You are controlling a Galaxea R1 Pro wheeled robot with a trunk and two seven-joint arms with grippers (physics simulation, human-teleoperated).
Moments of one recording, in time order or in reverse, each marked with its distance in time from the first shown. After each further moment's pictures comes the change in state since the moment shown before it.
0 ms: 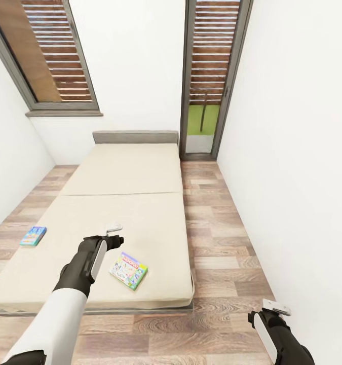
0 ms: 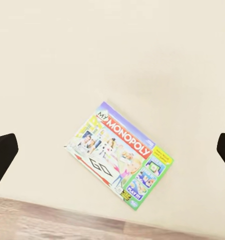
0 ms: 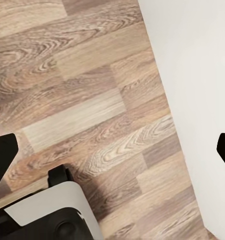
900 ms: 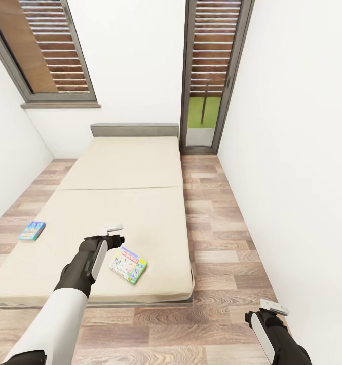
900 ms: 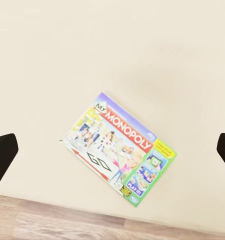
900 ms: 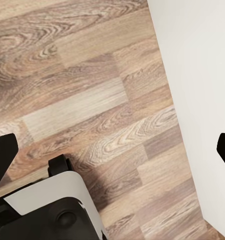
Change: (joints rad) left arm 0.000 -0.003 -0.005 0.002 -0.001 -0.018 -0.006; right arm 0.000 0.015 0.000 -0.001 0.003 0.000 0.000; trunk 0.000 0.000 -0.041
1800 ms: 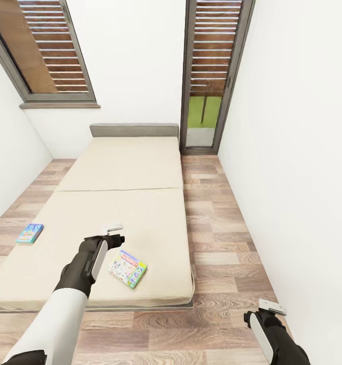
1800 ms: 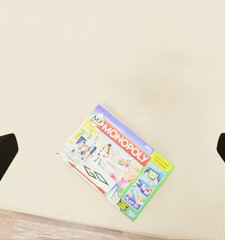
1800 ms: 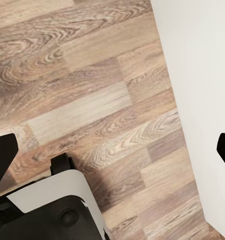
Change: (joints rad) left arm 0.000 0.000 -0.001 0.001 0.000 -0.010 -0.004; right arm 0.000 0.008 0.001 -0.001 0.000 0.000 0.000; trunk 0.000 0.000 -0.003
